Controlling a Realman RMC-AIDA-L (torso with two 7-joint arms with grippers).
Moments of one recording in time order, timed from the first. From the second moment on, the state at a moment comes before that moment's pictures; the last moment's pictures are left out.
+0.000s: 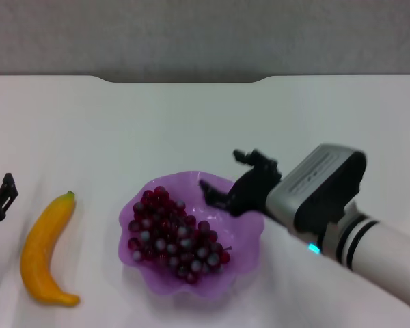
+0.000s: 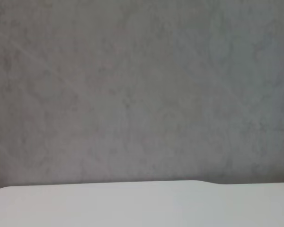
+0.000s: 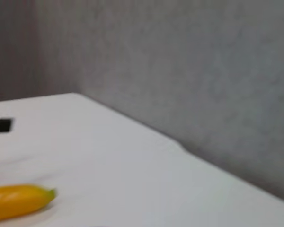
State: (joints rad) left arm -0.45 -2.05 0.91 -0.05 0.46 1.07 -0.24; right arm 0.39 2.01 -2.26 -1.00 0.35 -0.16 -0.02
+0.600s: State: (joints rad) left arm -0.45 -2.05 0.91 -0.05 0.46 1.07 -0.24; right arm 0.31 2.00 -1.88 -1.01 0.35 -0.19 -0.20
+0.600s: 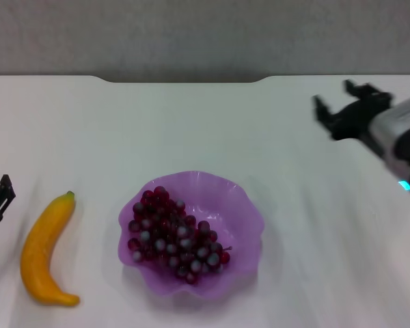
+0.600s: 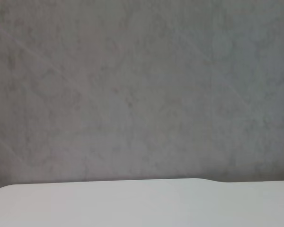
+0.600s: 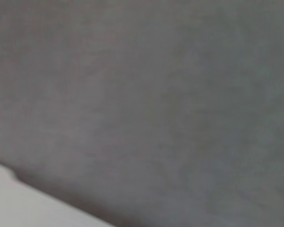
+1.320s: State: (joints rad) left arm -0.46 -2.05 0.91 -0.05 0.45 1.07 -0.25; right arm 0.13 2.02 -2.03 -0.73 0.77 -0.96 -0.36
